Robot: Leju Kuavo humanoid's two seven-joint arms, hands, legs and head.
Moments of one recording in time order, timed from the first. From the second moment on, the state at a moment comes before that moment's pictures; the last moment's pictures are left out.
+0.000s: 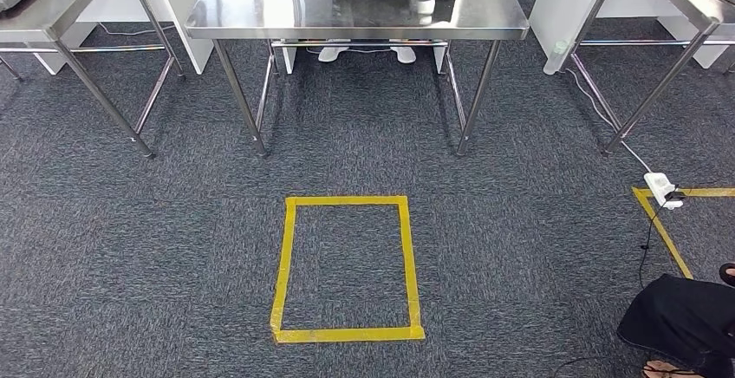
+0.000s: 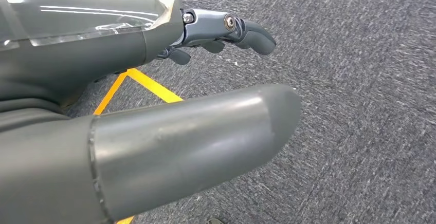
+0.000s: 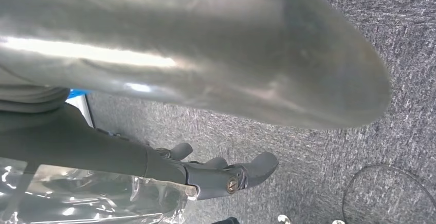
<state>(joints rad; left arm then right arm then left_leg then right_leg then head) -0.09 -0.12 1.16 -0.22 -0.76 0.36 -0.25 -0.06 0.09 -0.50 -0.20 0.71 -0.64 0.08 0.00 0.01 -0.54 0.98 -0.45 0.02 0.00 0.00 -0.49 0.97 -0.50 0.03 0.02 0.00</state>
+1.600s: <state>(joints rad) -0.09 -0.12 1.16 -0.22 -0.76 0.38 -0.24 -0.06 0.08 -0.52 -0.20 0.75 -0.65 0.10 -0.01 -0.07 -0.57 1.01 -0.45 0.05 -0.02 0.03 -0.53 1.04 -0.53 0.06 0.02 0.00</state>
